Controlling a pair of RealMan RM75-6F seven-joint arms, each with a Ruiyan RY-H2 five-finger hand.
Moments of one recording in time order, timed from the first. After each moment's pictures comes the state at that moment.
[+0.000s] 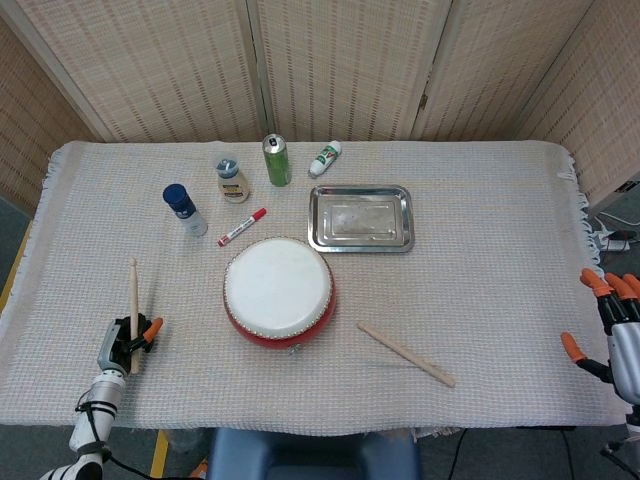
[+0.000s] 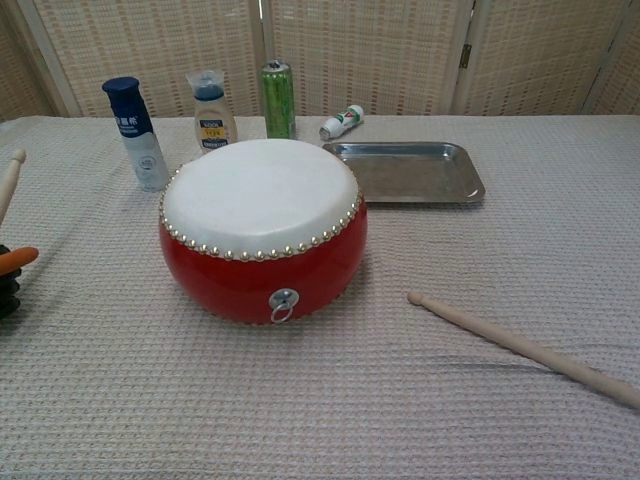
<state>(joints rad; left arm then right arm) -0.25 -1.59 -0.25 -1.25 1.22 0.93 -1.23 0.02 -0.99 0.09 -1.75 -1.55 1.60 0.02</state>
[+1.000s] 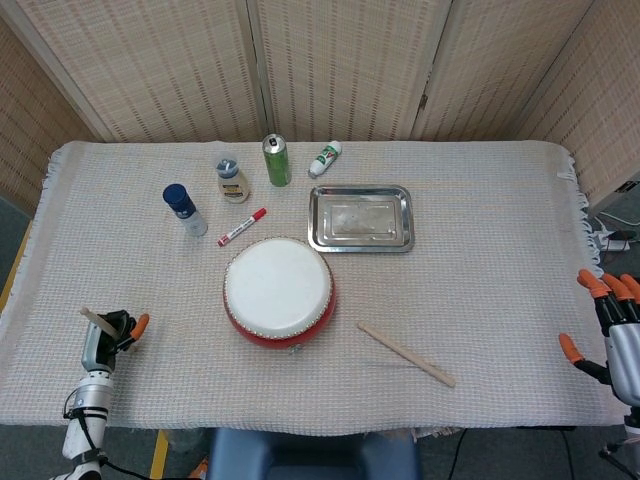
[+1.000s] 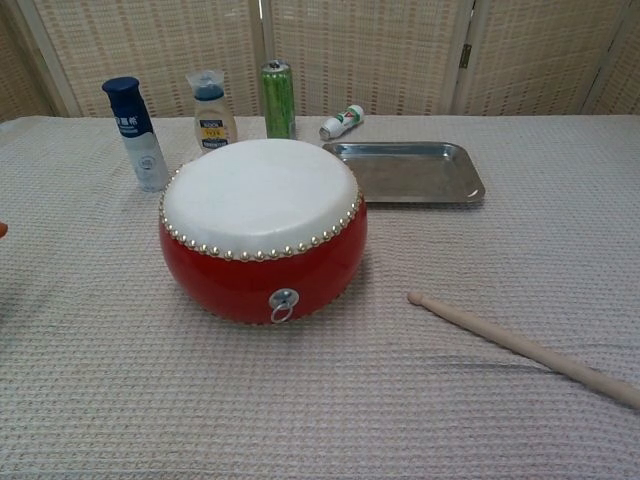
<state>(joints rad) -0.21 -1.60 -0.25 -1.27 1.27 1.12 -1.06 0.02 -0.99 0.09 -1.75 -1.56 1.61 0.01</state>
